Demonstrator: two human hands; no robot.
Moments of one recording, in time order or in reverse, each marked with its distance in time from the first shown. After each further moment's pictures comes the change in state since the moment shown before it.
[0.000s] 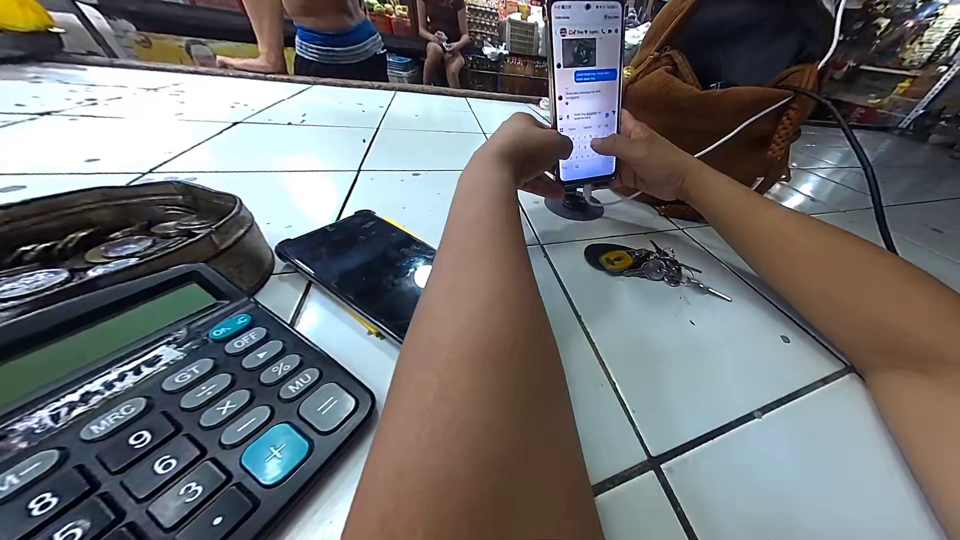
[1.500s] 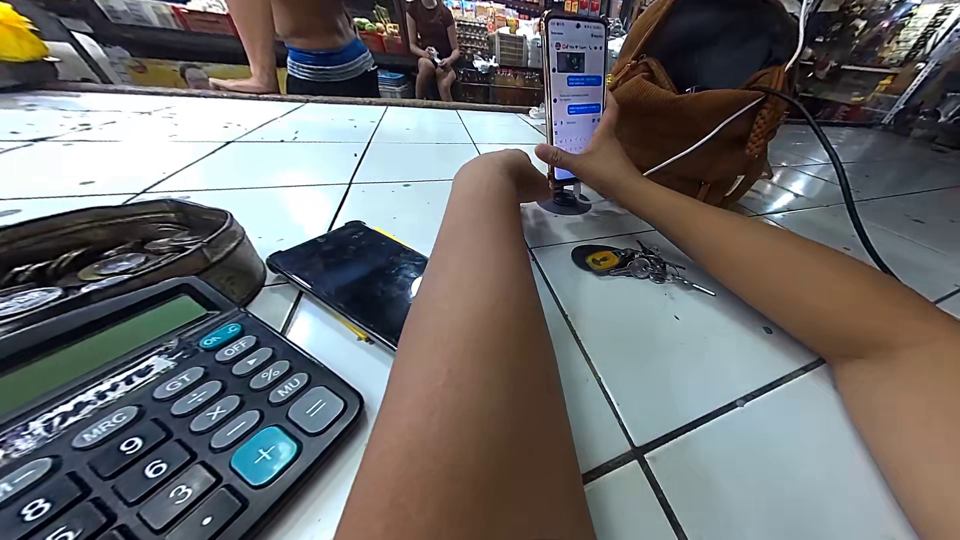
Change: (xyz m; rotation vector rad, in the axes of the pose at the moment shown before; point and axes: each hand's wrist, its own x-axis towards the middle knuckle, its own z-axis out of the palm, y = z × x) left_hand 0.005 0.000 0.005 0.628 -0.103 -0.128; right_hand 0.030 0.022 0.027 -0.367 0.534 -0.181
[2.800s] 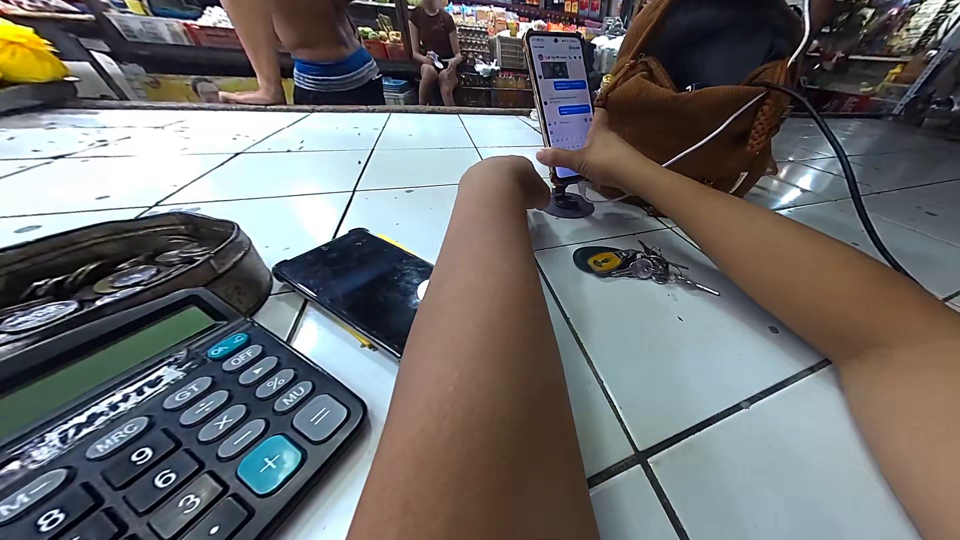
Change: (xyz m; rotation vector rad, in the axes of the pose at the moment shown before) left_hand -0.001 0.004 0.001 0.161 -0.009 -0.007; right_hand 0.011 -0.018 -0.012 -0.264 -0.186 0.220
